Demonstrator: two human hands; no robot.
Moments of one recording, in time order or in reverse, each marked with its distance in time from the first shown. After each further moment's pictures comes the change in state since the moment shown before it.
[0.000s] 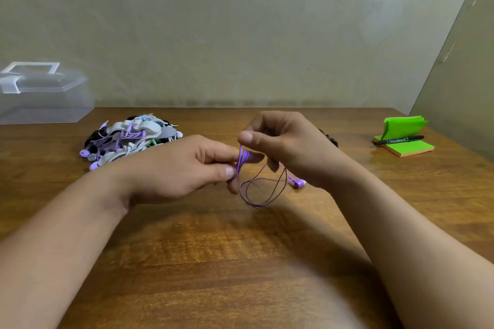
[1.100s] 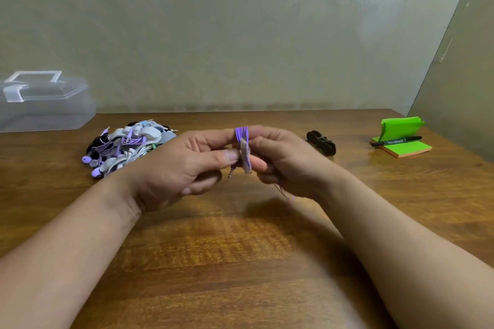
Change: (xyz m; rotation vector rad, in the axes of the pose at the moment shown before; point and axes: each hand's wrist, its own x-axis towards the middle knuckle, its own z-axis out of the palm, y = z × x) left_hand 0.002 0.004 0.012 -0.561 0.075 0.107; right_hand 0.004 0.014 0.014 0.565 -0.084 0.224
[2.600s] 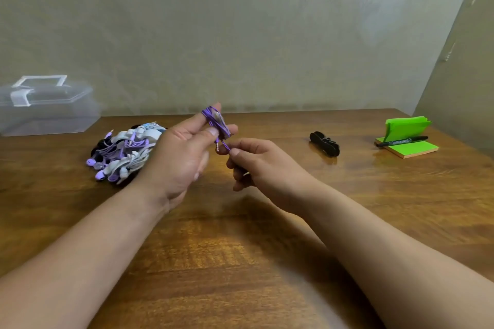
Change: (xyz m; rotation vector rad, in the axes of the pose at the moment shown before) left_hand 0.020 -0.019 0.003 0.012 0.592 0.070; right_hand 0.005 0.013 0.030 -0.219 0.139 0.006
